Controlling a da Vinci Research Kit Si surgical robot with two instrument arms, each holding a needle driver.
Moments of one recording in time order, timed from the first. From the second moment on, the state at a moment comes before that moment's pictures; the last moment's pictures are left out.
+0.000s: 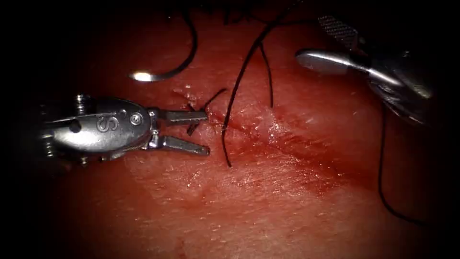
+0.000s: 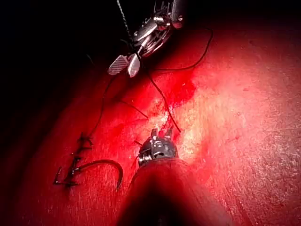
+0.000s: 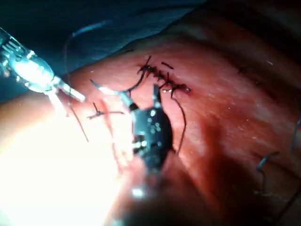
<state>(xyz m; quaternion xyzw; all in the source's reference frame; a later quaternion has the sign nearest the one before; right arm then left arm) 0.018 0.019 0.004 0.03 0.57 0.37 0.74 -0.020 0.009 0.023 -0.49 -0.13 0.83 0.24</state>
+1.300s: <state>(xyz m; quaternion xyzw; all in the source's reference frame) 0.021 0.017 0.005 0.06 0.56 0.32 0.76 -0.024 0.016 0.006 -0.49 -0.05 0.82 0.30</state>
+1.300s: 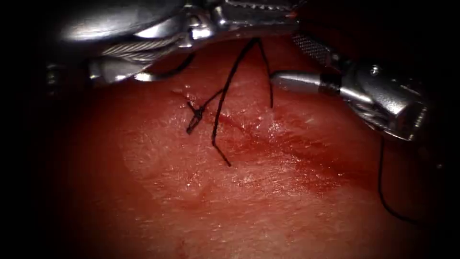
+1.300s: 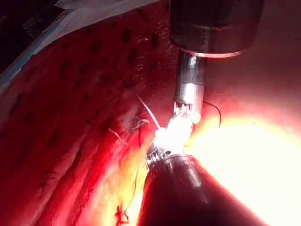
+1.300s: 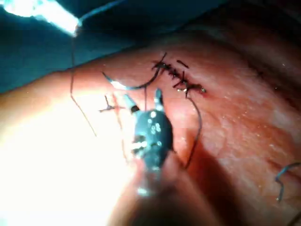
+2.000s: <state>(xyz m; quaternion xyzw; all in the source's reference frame) 0.027 0.012 0.000 0.21 0.58 0.28 0.73 -0.020 0.013 0.013 -0.52 -0.02 0.80 0.29</state>
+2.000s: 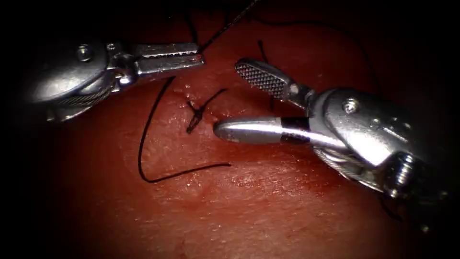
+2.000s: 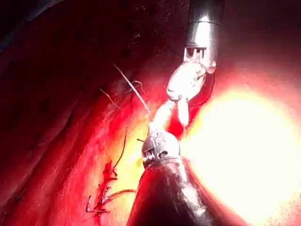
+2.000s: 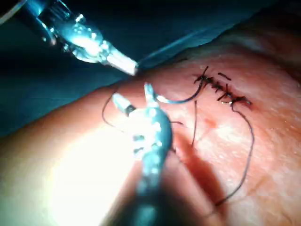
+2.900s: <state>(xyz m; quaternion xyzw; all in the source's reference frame) 0.035 0.011 0.002 0.23 0.58 0.40 0.67 -0.020 0.012 0.012 -0.54 -0.03 0.79 0.29</state>
